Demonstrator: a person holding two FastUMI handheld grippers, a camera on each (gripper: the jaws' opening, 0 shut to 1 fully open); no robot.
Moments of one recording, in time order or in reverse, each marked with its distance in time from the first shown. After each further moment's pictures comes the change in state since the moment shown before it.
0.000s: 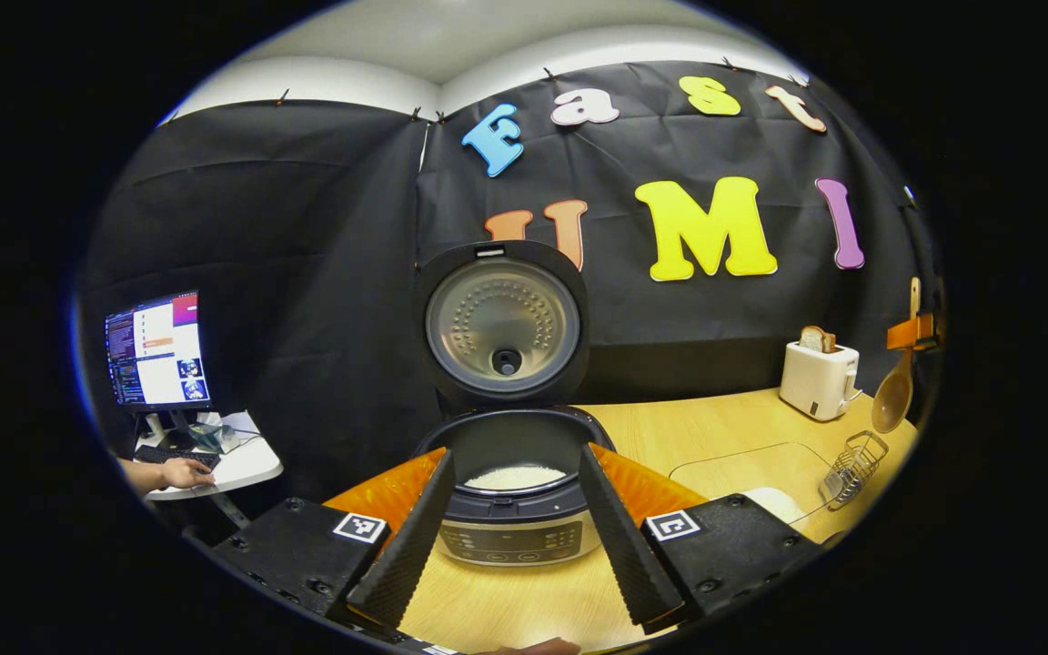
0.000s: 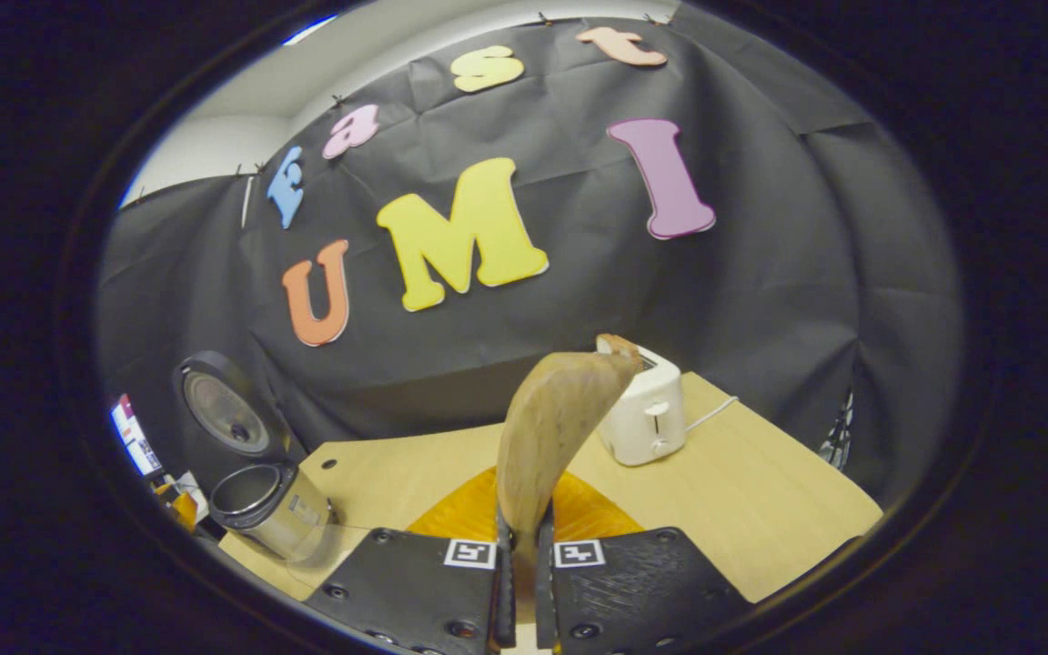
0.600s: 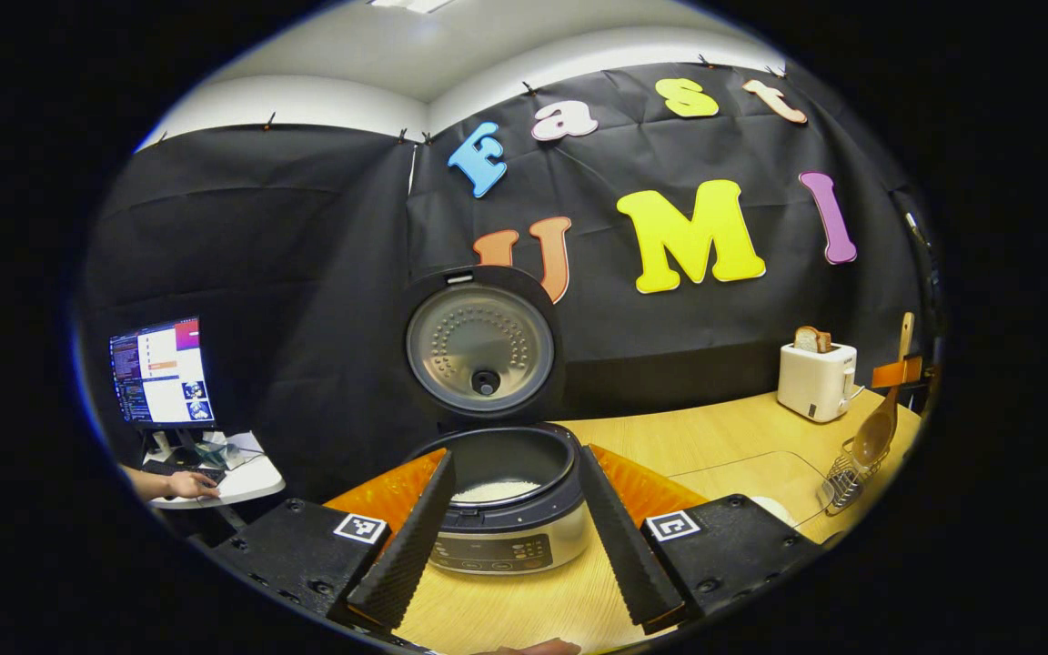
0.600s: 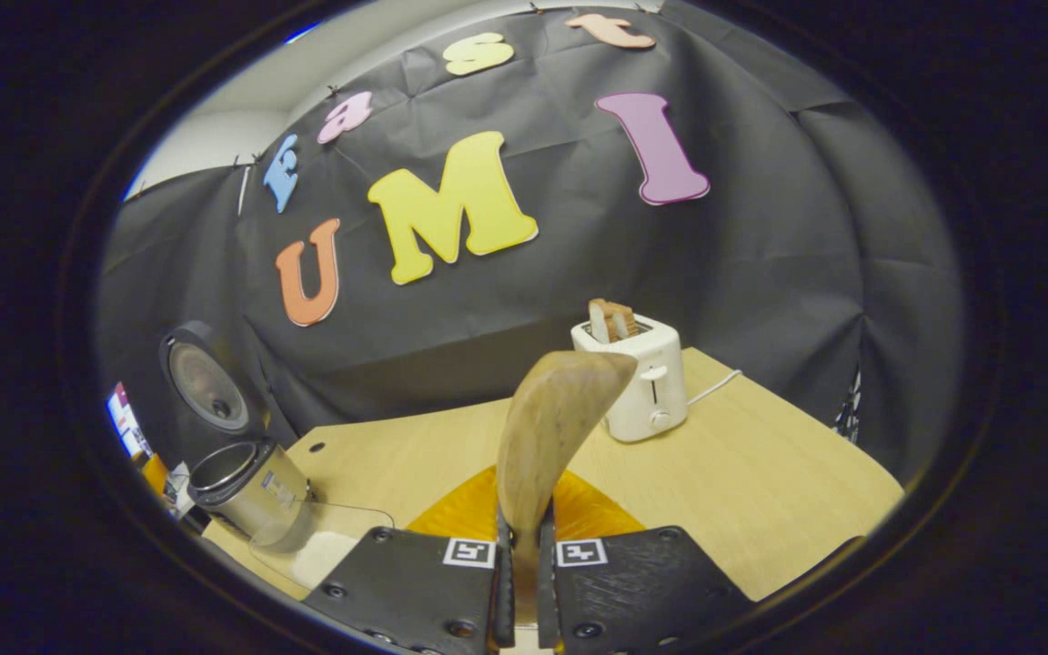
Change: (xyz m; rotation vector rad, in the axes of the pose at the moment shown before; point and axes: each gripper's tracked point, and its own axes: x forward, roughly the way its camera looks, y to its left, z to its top) left arm -0.004 -0.018 0.016 0.044 -0.065 0.032; right arm 0.023 -0.012 -0.042 0.005 0.003 0.030
